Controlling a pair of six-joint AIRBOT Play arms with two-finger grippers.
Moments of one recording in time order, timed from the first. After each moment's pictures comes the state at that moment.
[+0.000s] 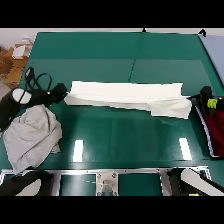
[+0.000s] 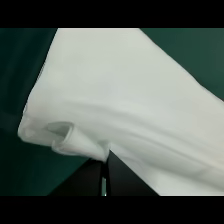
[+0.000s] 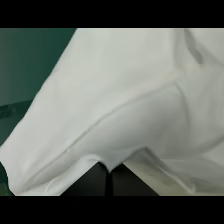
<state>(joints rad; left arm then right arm) -0.07 -1.15 0.86 1.00 -0.62 -1.78 -0.63 -1.16 0.91 -0.75 1.13 1.48</state>
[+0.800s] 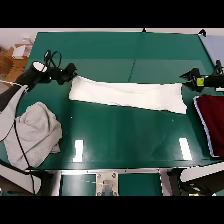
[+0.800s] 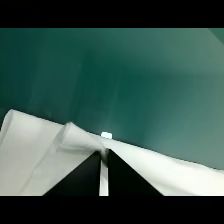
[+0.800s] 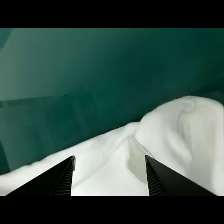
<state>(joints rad) -0.03 -1.73 1.44 0.77 -0.69 -1.54 -0.54 -1.71 1.44 -0.73 1.08 1.35</state>
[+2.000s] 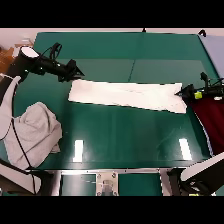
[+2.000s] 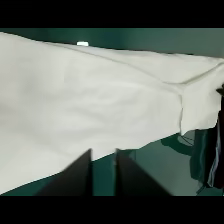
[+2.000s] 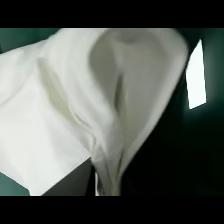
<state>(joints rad) -0.02 -1.73 1.61 0.71 -1.20 -1.43 -0.60 -2.01 1.57 -0.82 1.40 1.10</state>
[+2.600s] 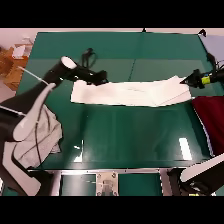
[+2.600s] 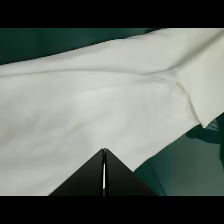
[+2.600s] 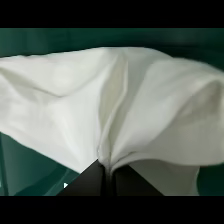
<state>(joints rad) -0.37 -1.86 1.61 0.70 -0.86 -1.31 -0.52 -1.88 1.83 -0.81 1.60 1.20</state>
